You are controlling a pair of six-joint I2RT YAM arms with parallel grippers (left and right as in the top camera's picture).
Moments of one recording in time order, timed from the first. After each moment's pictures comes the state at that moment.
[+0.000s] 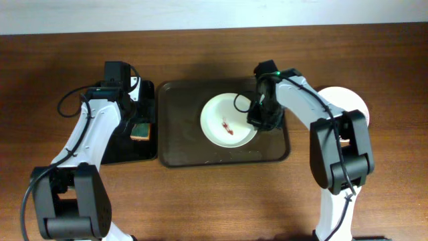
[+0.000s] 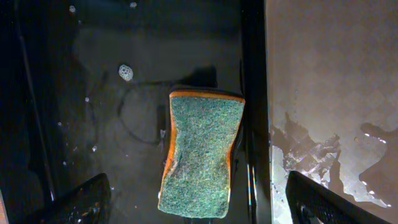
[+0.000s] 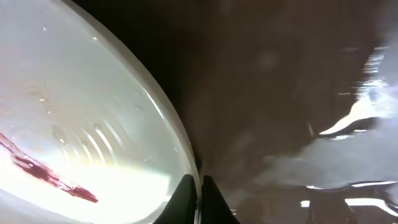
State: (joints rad) left arm -0.01 1.77 1.30 -0.76 -0.03 -0.01; right arm 0.28 2.13 1.55 -1.00 -0.20 0.56
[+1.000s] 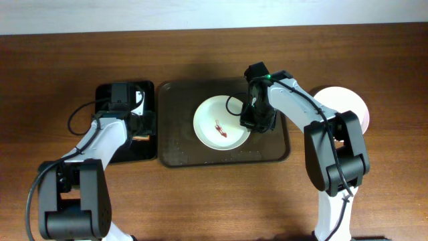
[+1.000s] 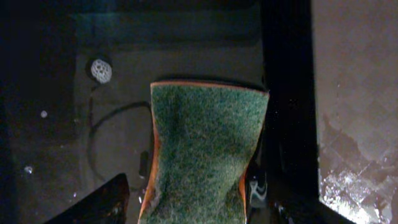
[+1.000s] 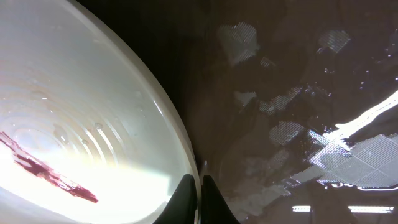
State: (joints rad) left arm -0.01 1.77 1.03 -0.42 -0.03 -0.01; right arm 0.33 2.13 1.55 -0.99 -0.20 0.56
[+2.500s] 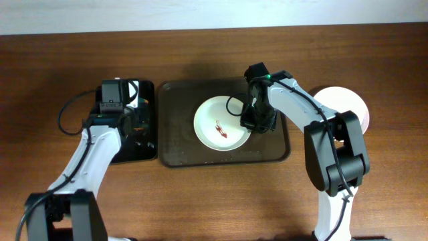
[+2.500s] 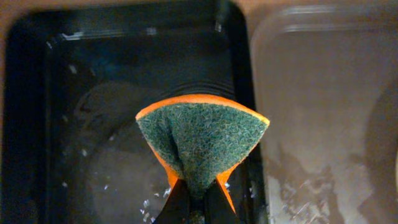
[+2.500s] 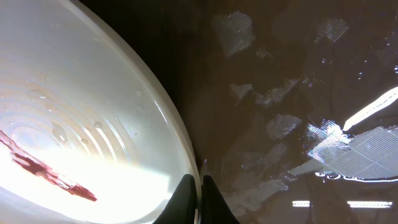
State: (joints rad) left arm -0.01 1.60 1.02 -0.39 -0.03 -0.01; right arm 0.33 2.13 1.55 -1.00 -0.20 0.56
